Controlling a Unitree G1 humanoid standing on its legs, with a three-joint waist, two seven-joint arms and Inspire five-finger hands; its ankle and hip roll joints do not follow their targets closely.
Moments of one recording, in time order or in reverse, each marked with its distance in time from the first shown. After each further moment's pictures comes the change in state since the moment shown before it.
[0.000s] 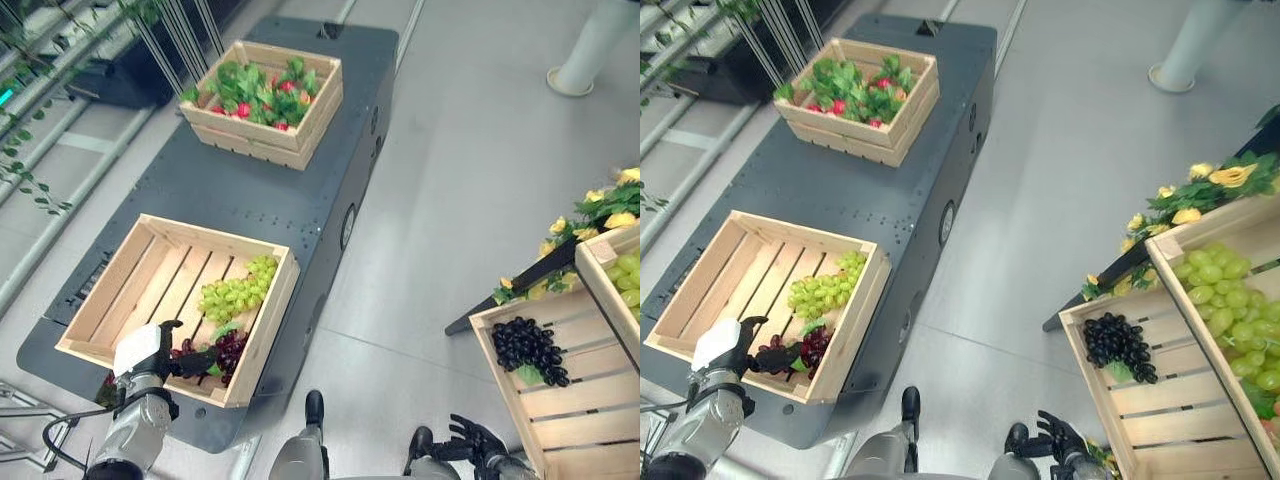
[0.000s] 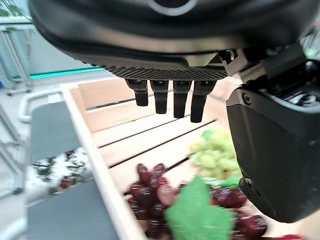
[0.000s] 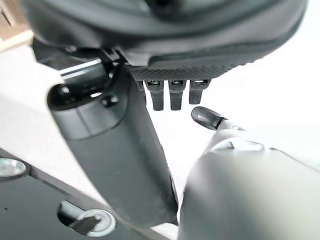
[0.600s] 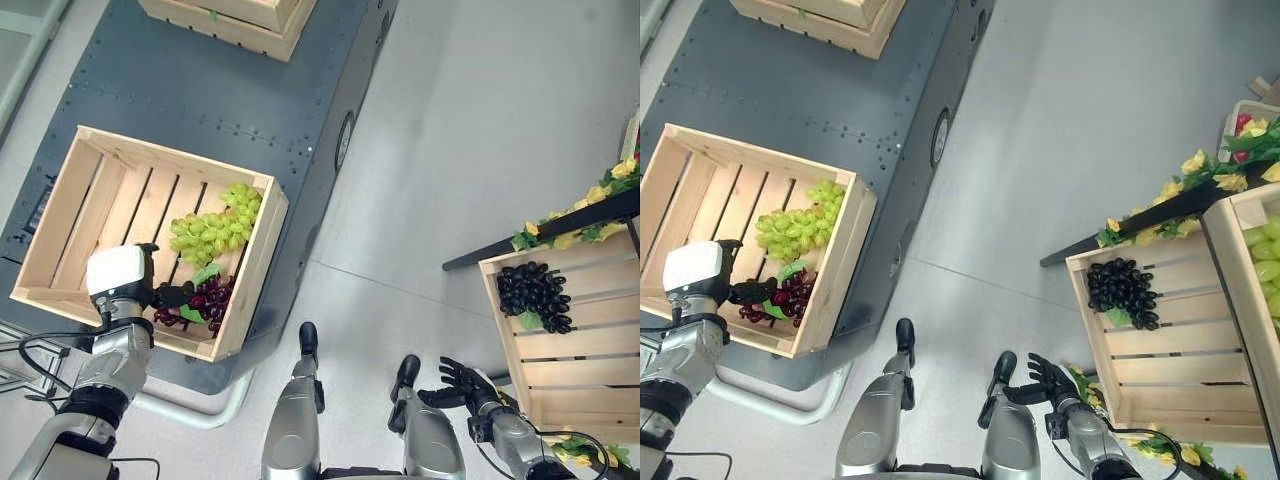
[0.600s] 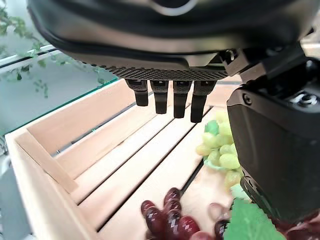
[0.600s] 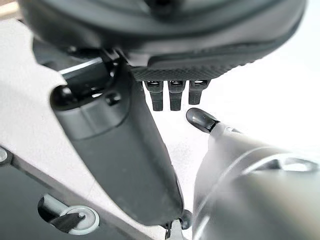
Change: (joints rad) left arm -0.271 0.158 -0.100 0.074 0.190 0.033 0.028; right arm -0.119 -0.041 0.029 -0.073 0.041 -0.033 0.002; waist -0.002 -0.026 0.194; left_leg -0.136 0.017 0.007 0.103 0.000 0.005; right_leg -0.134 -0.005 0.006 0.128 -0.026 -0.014
